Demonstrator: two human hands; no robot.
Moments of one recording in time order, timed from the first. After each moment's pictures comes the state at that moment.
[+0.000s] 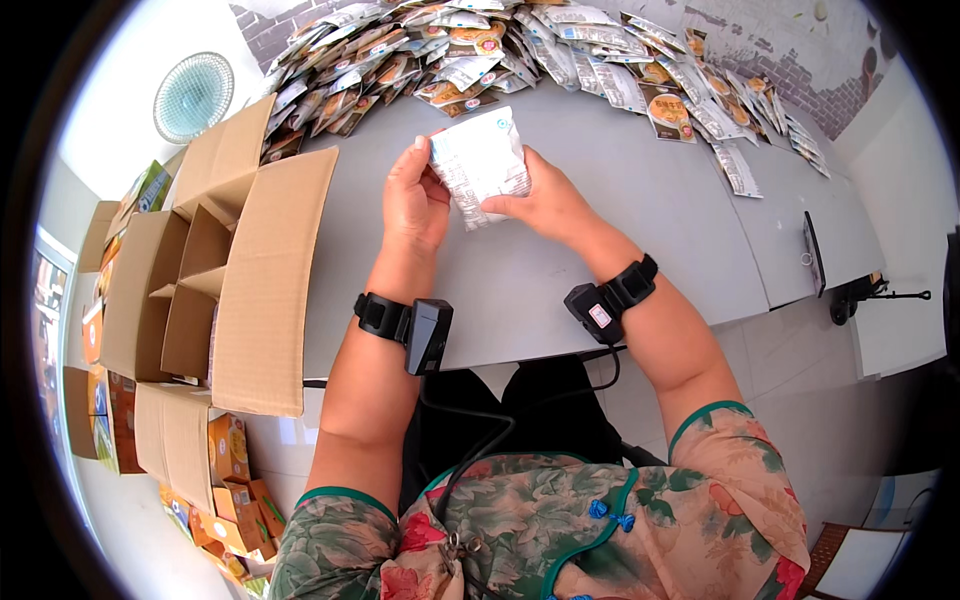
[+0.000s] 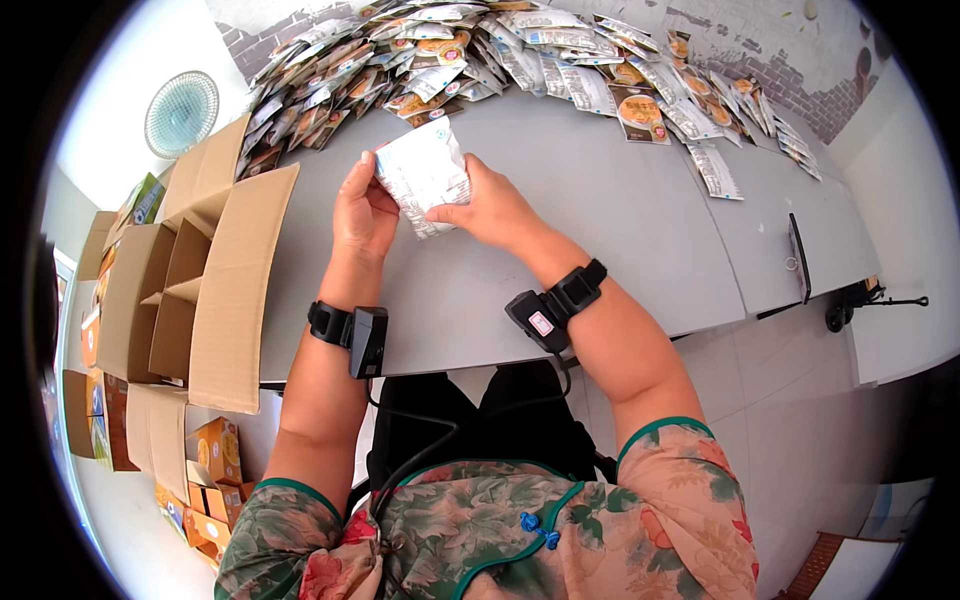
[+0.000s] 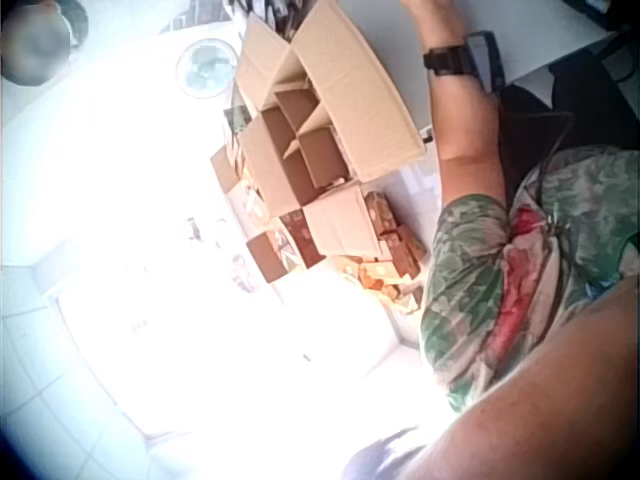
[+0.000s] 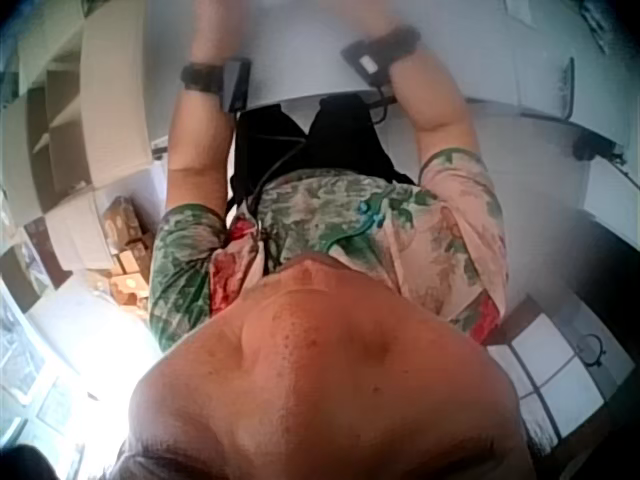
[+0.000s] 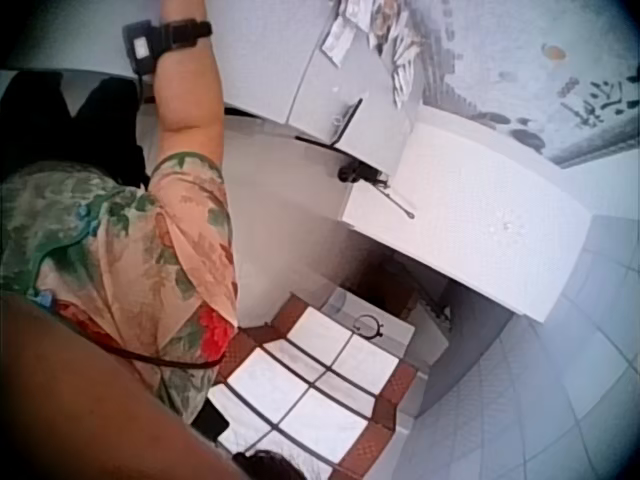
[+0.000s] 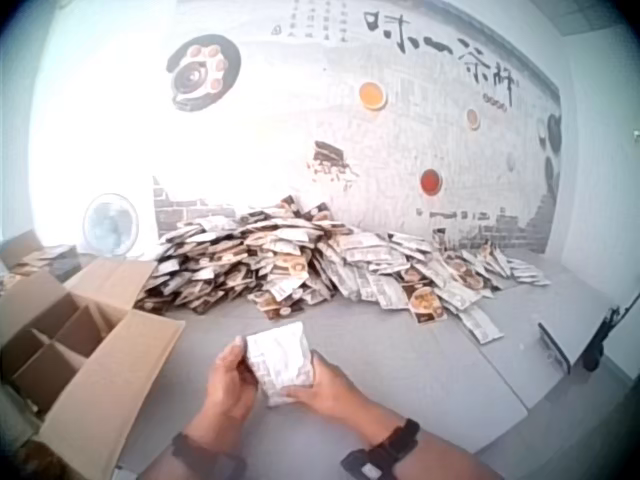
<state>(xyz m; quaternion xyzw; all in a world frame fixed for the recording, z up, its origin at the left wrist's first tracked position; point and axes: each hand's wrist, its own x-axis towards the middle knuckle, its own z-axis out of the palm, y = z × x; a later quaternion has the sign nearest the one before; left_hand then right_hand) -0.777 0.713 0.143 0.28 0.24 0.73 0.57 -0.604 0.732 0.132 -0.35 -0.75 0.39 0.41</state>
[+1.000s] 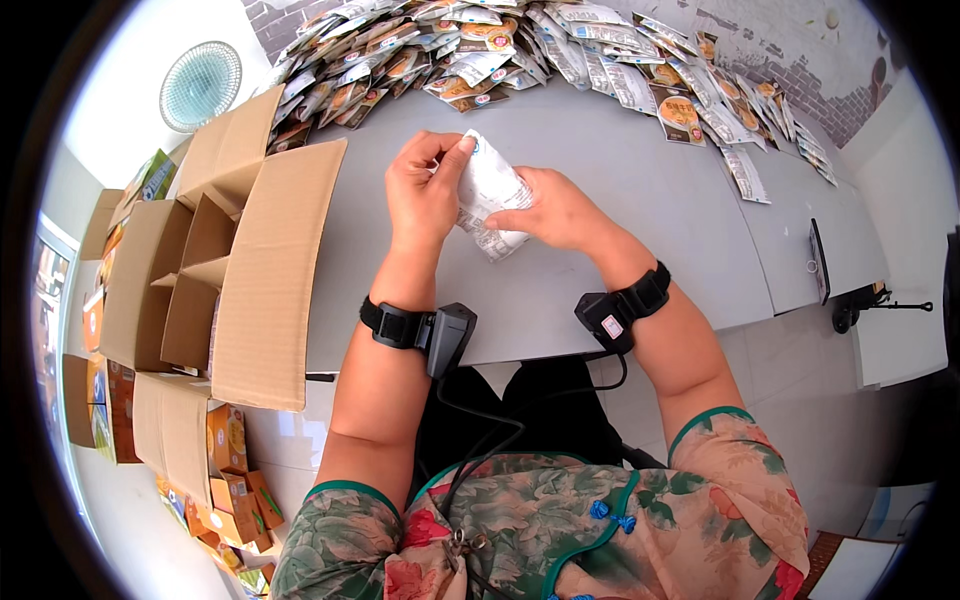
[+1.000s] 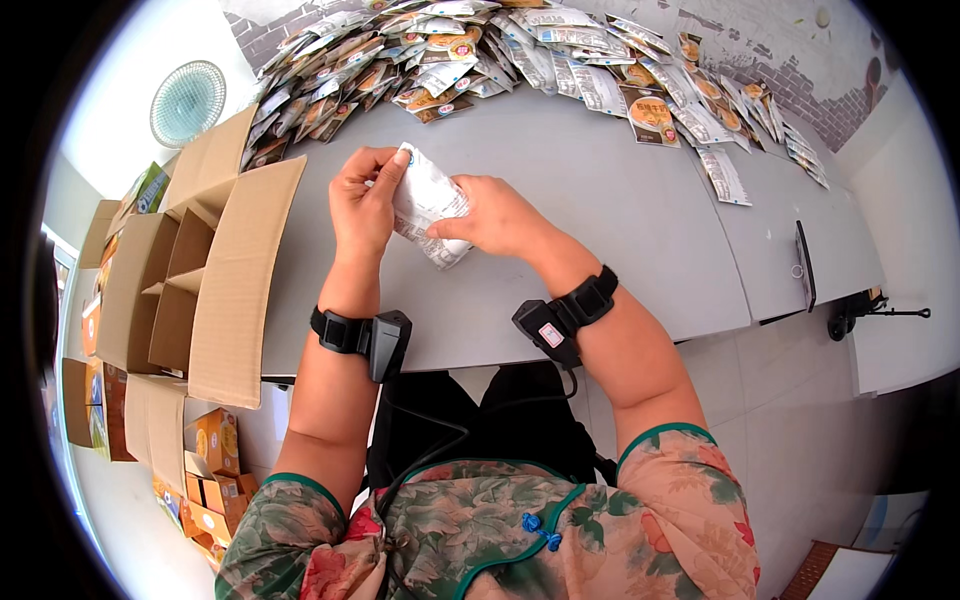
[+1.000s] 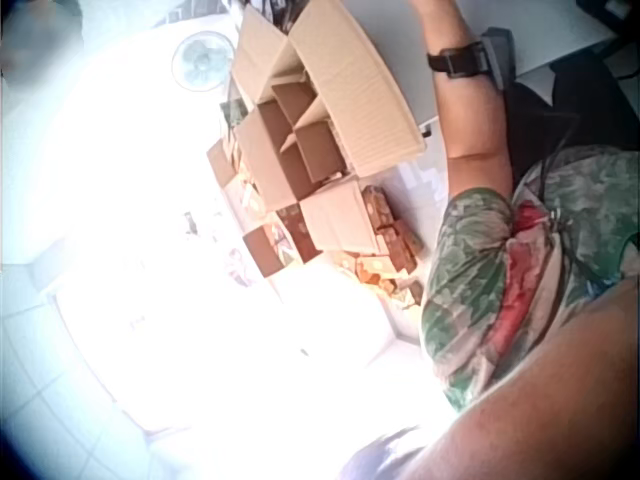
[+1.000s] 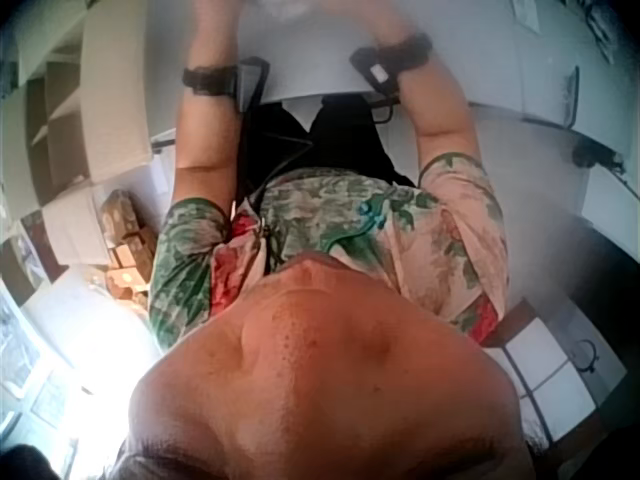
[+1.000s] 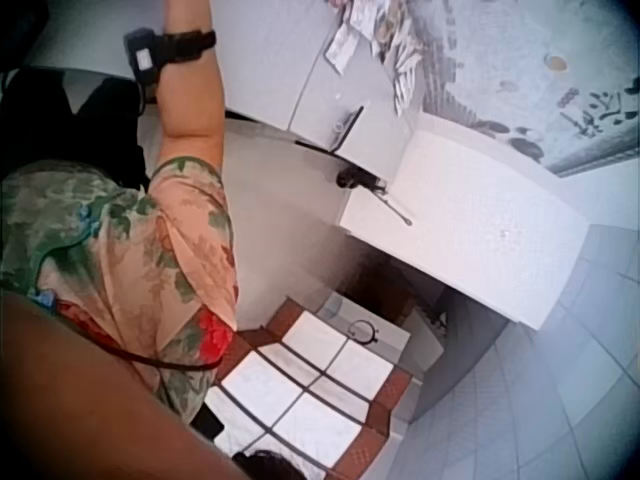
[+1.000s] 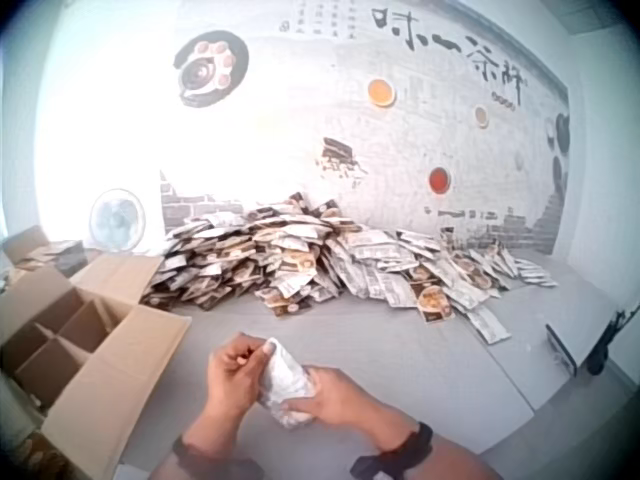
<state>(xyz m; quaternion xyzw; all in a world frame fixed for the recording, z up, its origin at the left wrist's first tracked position) -0.772 0.692 0.162 0.58 0.46 0.65 0.18 -0.605 0.711 0.159 -0.35 -0.78 0.45 0.27</state>
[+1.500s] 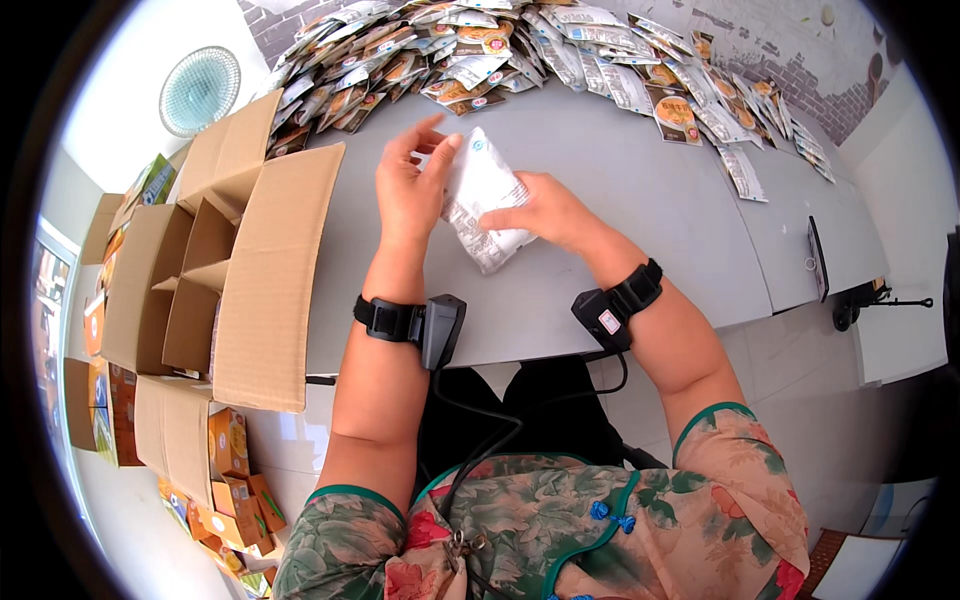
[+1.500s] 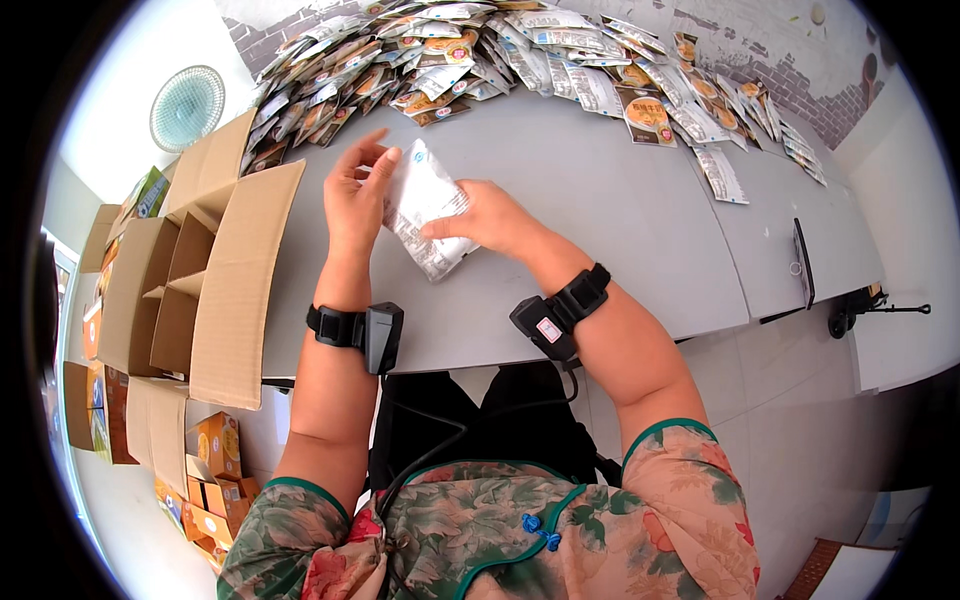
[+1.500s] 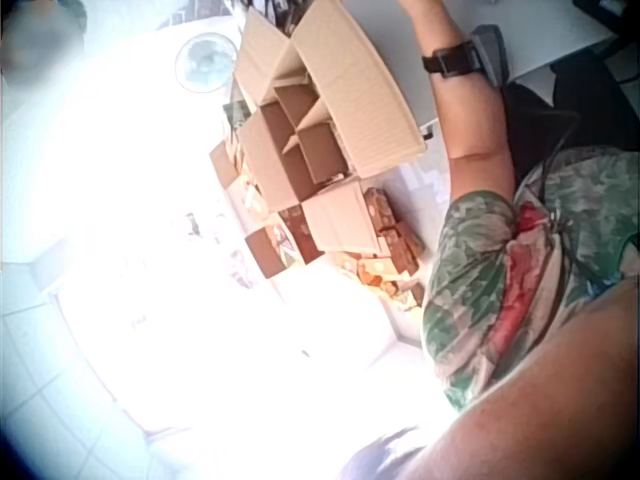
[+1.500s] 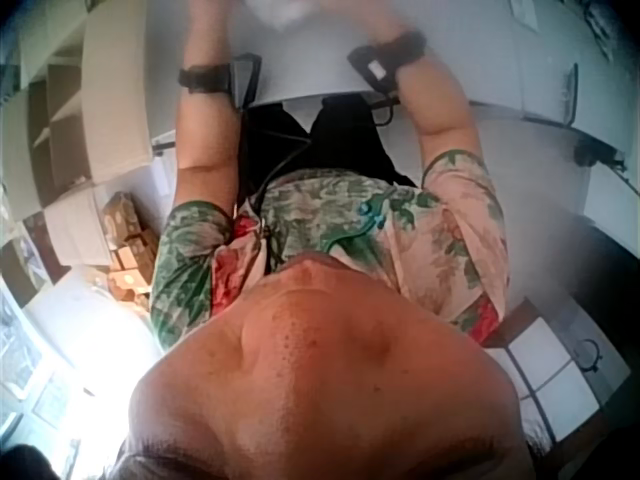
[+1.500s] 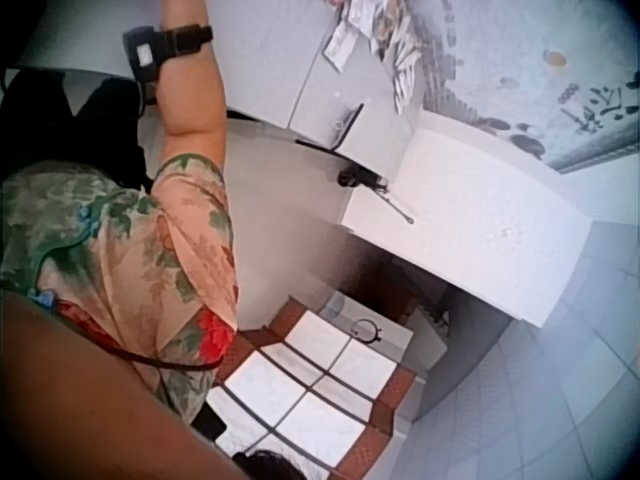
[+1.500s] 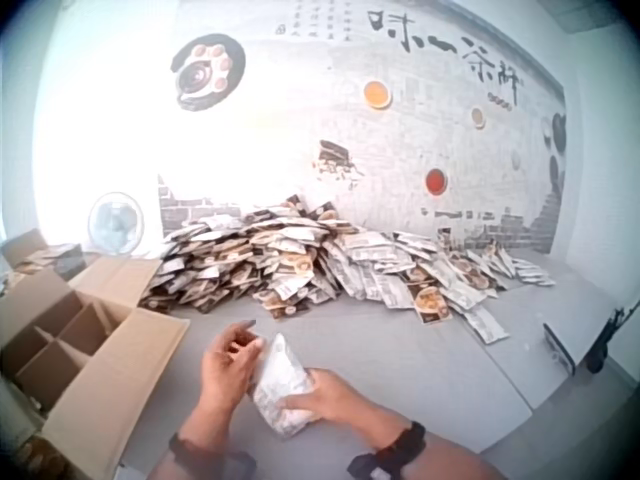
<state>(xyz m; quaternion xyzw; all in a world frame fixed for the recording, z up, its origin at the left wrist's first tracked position) -0.785 0.705 0.158 0.57 0.50 0.63 0.18 -0.606 0.718 0.145 -0.30 -0.69 0.58 0.30</state>
